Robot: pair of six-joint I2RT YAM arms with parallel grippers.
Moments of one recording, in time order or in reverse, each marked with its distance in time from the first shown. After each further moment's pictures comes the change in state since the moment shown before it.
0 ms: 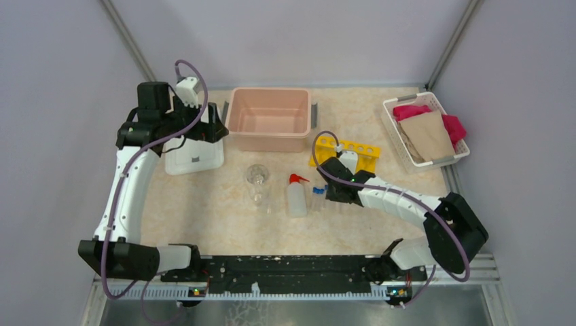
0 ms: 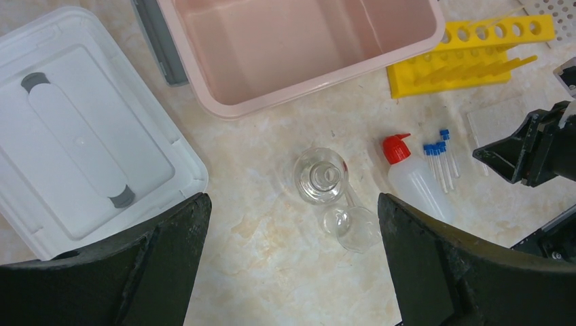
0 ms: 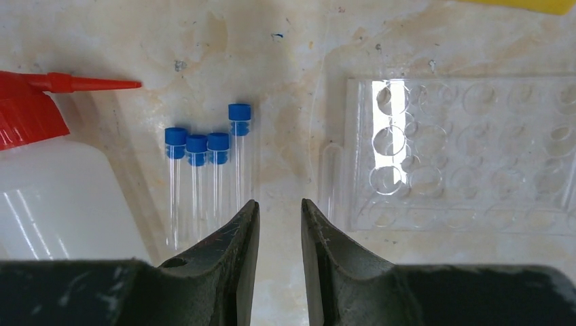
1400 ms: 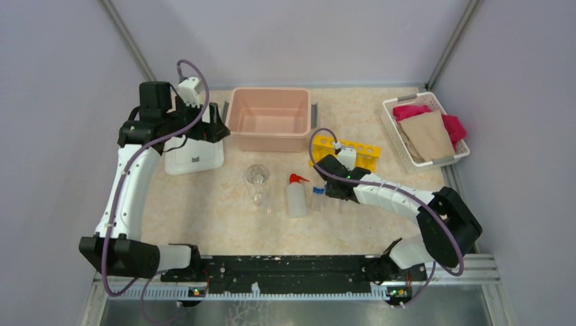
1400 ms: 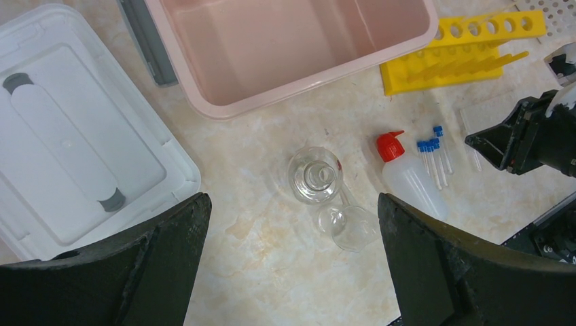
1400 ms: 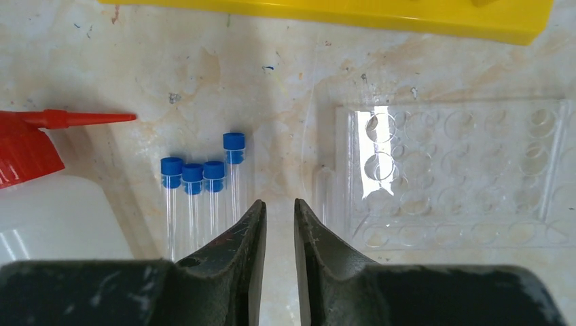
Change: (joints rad) left arm 0.000 0.016 0.000 0.001 0.028 -0.001; right arm 0.000 0.075 0.024 0.031 0.056 0.000
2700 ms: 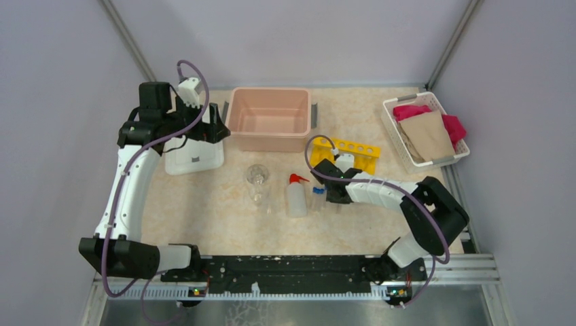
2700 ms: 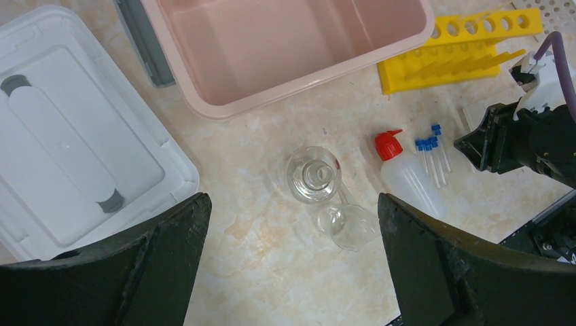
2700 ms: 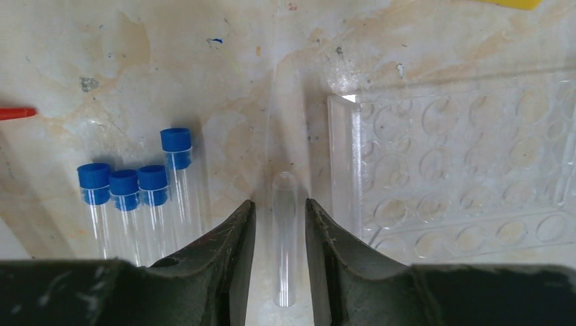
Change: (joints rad) left arm 0.000 -0.005 -0.004 0.000 0.008 0.003; right arm 0.000 0.097 -0.003 -0.039 0.038 0.013
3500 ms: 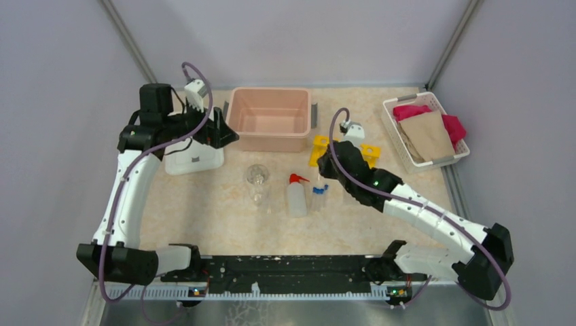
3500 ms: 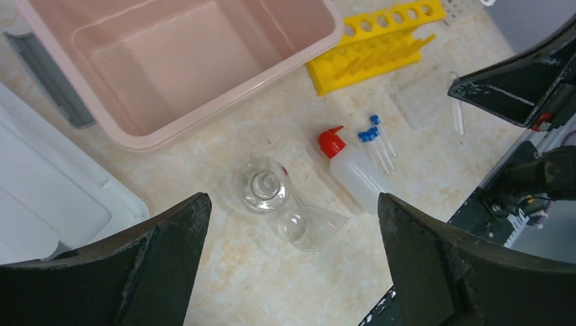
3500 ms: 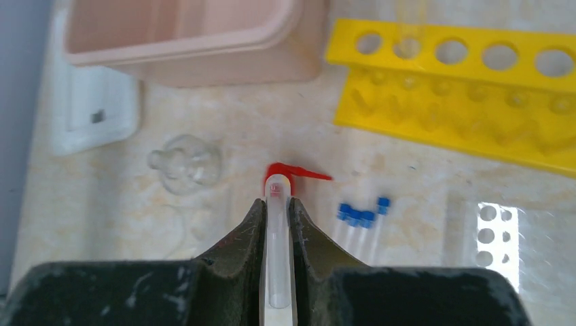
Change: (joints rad) left arm -0.017 -0.029 -0.021 0.023 0.174 0.020; right arm 0.046 -0.425 0.095 0.127 -0.046 -0.087
